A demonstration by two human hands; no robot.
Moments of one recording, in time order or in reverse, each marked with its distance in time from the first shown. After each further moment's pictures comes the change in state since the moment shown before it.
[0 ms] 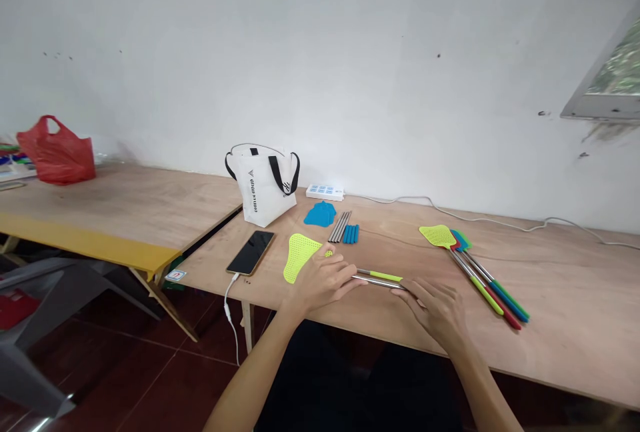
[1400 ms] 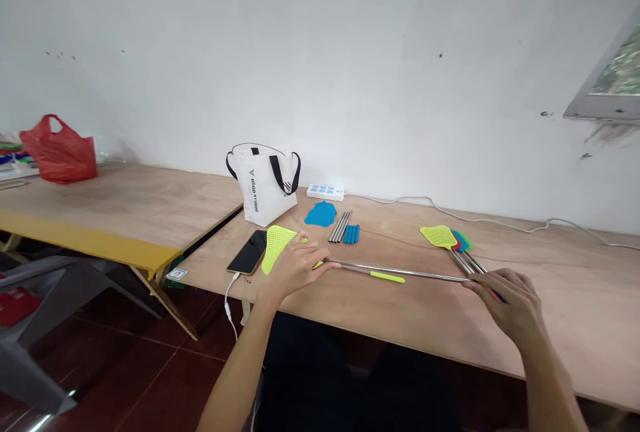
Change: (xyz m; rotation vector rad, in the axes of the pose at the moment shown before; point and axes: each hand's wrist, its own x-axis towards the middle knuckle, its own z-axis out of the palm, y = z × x) left_hand -0.017 -0.037 -0.021 -0.010 -0.070 -0.150; right_hand -0.039 0.110 -0.045 -0.126 0.089 0.158
